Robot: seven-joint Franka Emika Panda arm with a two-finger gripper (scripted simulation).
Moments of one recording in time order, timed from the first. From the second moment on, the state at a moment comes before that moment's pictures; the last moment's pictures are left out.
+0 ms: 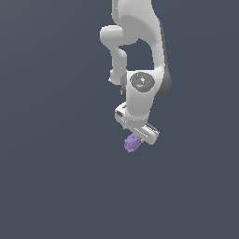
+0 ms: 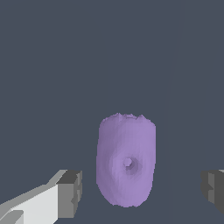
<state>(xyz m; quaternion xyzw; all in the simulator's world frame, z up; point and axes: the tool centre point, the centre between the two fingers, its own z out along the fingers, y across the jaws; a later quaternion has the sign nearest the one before) 0.005 0.066 0.123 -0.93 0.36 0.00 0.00</state>
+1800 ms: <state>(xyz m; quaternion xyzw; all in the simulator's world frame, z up) 0.008 0.070 0.071 -0.92 0.39 0.00 0.00</state>
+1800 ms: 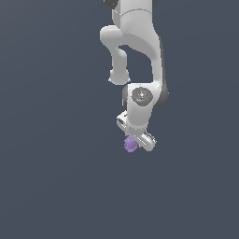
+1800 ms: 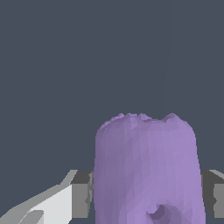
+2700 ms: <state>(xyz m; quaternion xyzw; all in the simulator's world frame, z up) -0.012 0.066 0.116 -0.92 0.39 0.00 0.00</state>
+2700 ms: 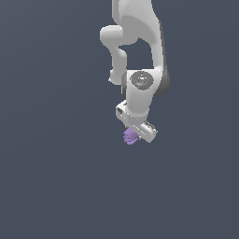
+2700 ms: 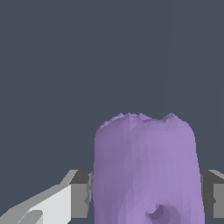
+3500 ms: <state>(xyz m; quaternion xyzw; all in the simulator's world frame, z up) -0.068 0.053 0.258 -0.92 0.39 0.00 0.00</state>
